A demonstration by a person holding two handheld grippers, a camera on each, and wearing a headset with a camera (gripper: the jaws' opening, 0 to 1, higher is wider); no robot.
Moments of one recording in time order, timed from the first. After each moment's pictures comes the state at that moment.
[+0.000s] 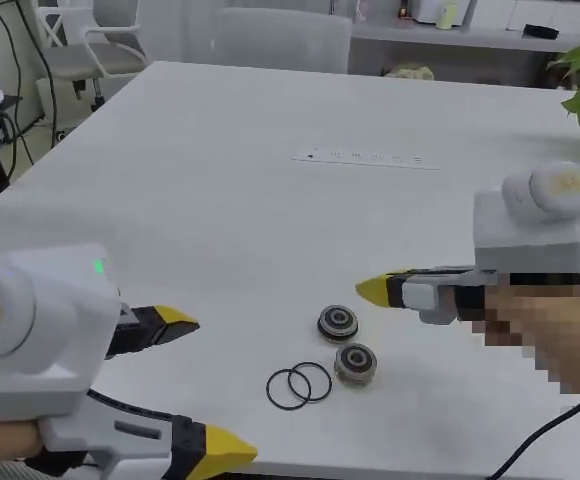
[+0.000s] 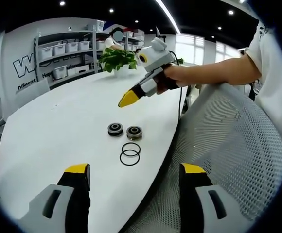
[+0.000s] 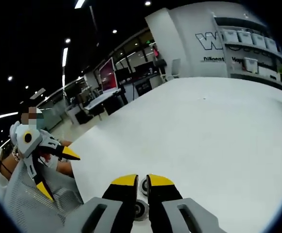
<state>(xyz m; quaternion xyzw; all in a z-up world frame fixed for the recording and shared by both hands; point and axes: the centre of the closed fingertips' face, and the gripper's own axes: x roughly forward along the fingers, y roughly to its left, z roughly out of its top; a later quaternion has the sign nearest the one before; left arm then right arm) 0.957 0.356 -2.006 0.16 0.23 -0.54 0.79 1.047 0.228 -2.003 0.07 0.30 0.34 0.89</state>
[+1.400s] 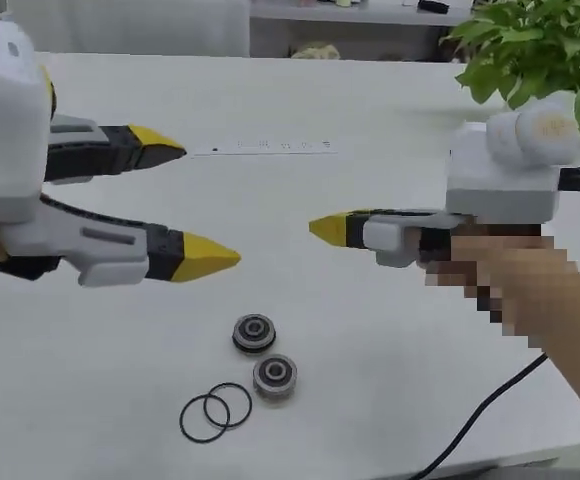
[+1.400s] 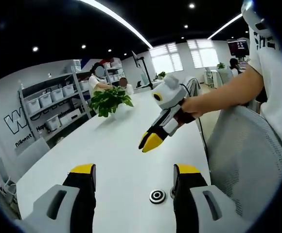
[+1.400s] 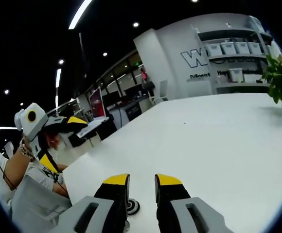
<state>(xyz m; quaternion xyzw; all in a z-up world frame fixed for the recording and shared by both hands) 1.071 0.262 -1.892 0.23 0.04 -0.60 0.77 1.087 0.171 -1.950 0.12 0.22 0.30 0.92</state>
